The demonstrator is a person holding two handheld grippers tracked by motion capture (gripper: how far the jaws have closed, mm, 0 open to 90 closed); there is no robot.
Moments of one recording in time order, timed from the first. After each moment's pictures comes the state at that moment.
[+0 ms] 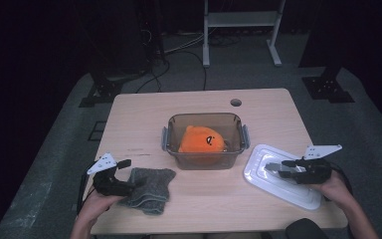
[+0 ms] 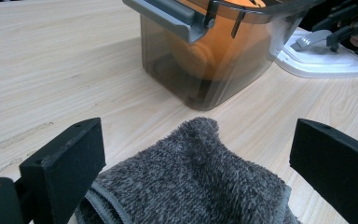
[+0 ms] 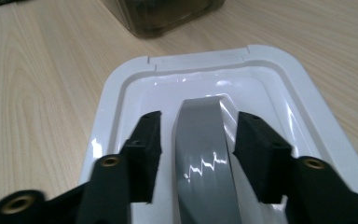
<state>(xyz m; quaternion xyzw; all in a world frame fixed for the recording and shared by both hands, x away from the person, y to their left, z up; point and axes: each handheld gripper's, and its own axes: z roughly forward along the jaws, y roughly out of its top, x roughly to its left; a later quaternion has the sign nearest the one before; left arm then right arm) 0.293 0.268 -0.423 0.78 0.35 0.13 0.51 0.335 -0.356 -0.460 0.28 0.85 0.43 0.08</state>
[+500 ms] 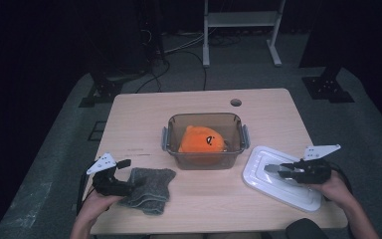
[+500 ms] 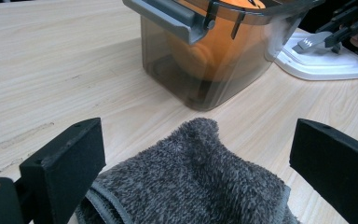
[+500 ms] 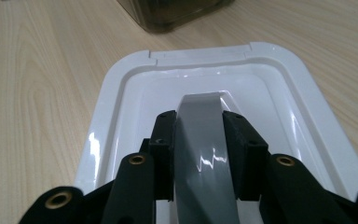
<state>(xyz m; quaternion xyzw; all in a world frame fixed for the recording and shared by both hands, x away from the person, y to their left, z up) 0.294 0.268 -0.423 0.78 0.35 0.13 0.51 0.335 -0.353 -0.457 0.27 0.86 0.43 0.07</state>
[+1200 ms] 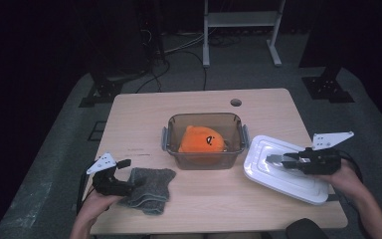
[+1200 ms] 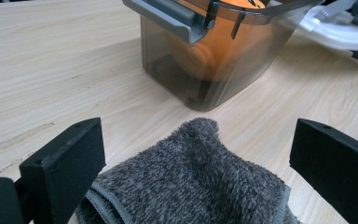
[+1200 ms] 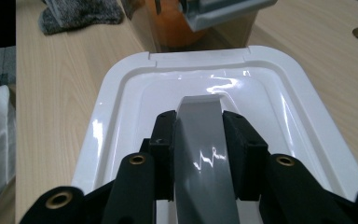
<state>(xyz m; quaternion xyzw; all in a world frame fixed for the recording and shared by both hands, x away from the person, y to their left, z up) 0.294 0.269 -0.423 0.78 0.35 0.13 0.51 0.332 -0.352 -0.394 0.23 0.86 0.45 0.08</state>
